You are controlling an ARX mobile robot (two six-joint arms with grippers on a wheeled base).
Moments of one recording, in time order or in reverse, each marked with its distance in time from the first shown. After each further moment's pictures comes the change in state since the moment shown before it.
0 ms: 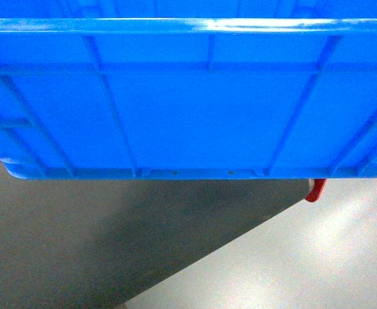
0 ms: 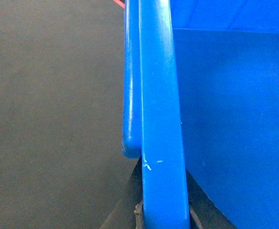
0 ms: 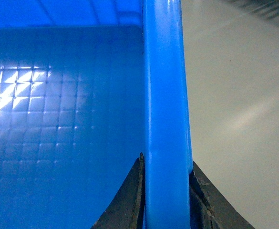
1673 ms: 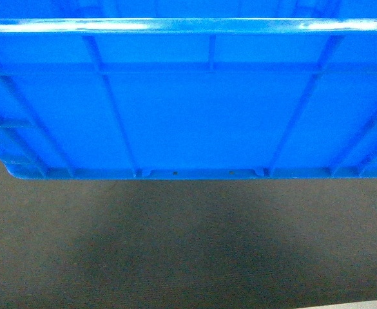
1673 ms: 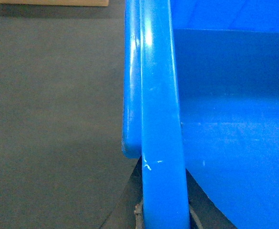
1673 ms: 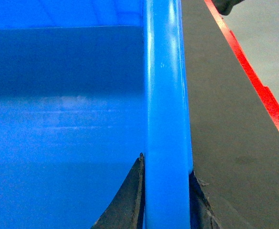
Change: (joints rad) left arm 0.000 0.000 0.000 0.000 -0.001 0.000; right arm 0.001 0.000 0.000 0.000 0.000 0.000
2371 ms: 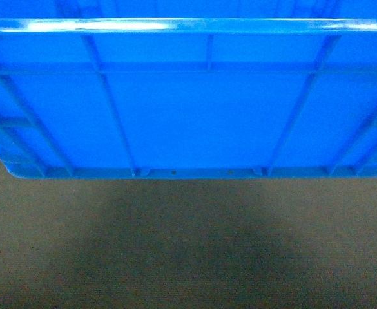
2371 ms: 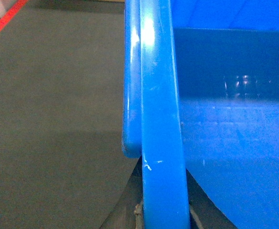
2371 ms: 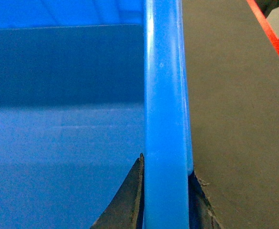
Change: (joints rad) left arm 0.003 0.005 0.002 0.000 0.001 0.000; right arm -0.006 0.007 0.006 0.001 -0.017 0.005
